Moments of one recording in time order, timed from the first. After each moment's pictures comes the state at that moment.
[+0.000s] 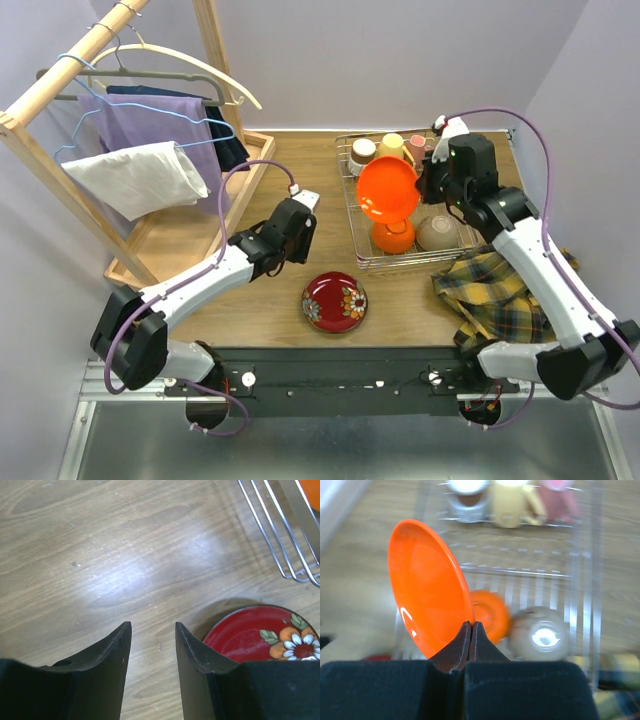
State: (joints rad) left arm -0.71 1.35 0.94 -0.39 -0.21 -0.25; right arm 0.43 1.25 1.36 -0.62 0.09 0.14
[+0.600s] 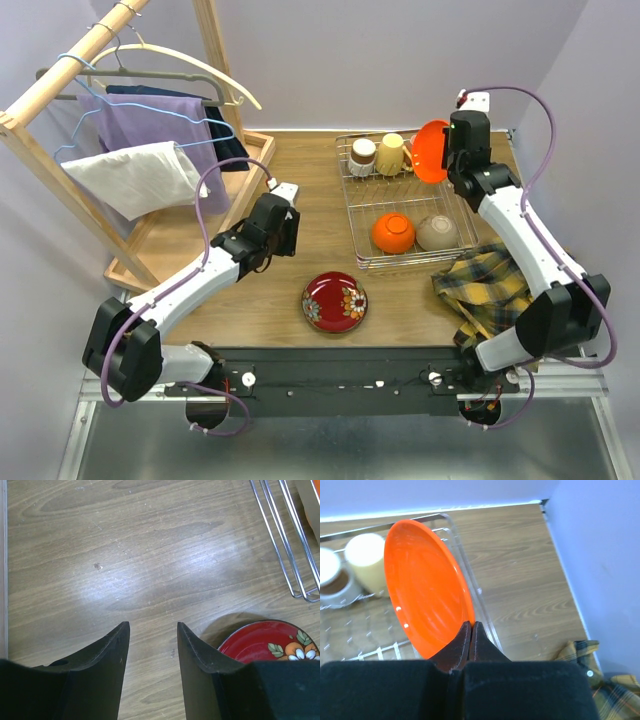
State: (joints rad) left arm -0.59 1.28 0.89 -0.34 -0.17 -0.27; right arm 0.28 1.48 1.43 -0.39 0.53 0.06
